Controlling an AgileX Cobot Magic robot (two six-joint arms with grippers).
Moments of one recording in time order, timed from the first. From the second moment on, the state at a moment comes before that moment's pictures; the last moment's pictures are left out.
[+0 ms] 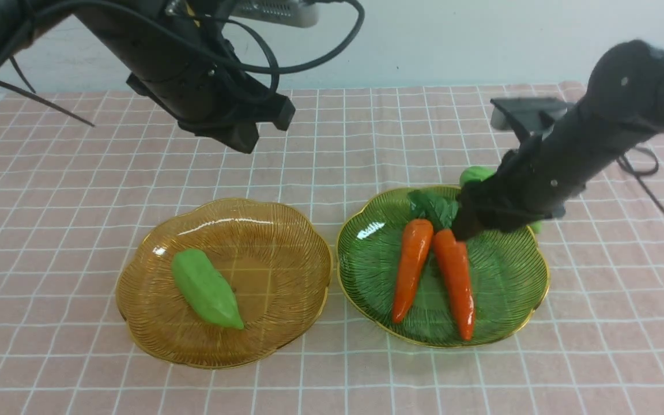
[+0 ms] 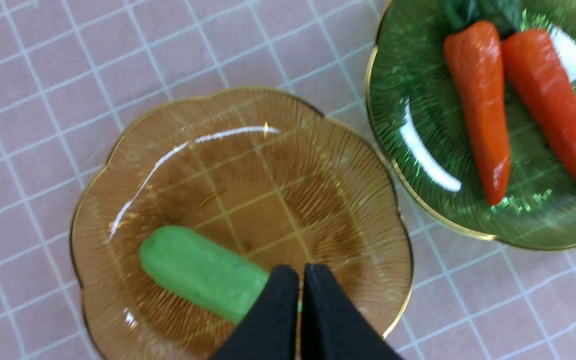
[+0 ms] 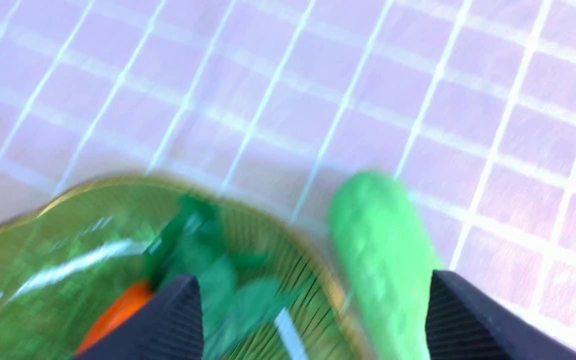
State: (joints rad) right arm 0.22 2.08 -1.78 0.20 0.85 -0.24; left arm -0.37 1.63 -1.72 -0.09 1.21 0.05
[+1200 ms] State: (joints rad) right arm 0.16 2.36 -1.98 0.07 0.97 -0.04; left arm -0.37 1.62 -1.72 0.00 1.25 0.00
